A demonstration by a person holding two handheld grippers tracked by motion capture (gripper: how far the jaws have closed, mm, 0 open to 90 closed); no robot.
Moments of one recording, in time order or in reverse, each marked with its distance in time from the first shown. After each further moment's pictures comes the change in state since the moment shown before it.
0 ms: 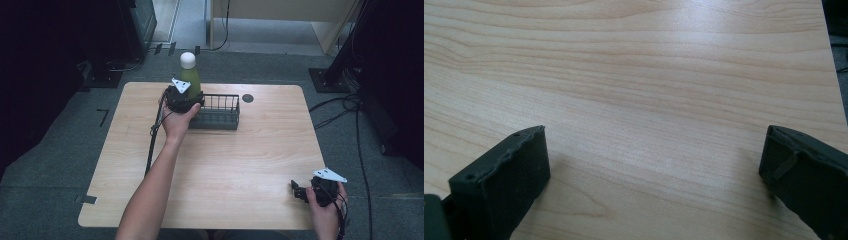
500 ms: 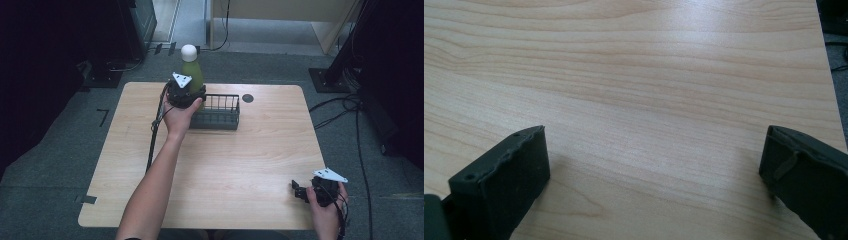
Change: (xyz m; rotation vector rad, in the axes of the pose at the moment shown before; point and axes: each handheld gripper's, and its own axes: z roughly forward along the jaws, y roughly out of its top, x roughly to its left) left arm -0.004 0.019 -0.005 -0.041 -0.029 -0.021; right arm -0.001 0.000 0.000 -0.001 -0.010 0.009
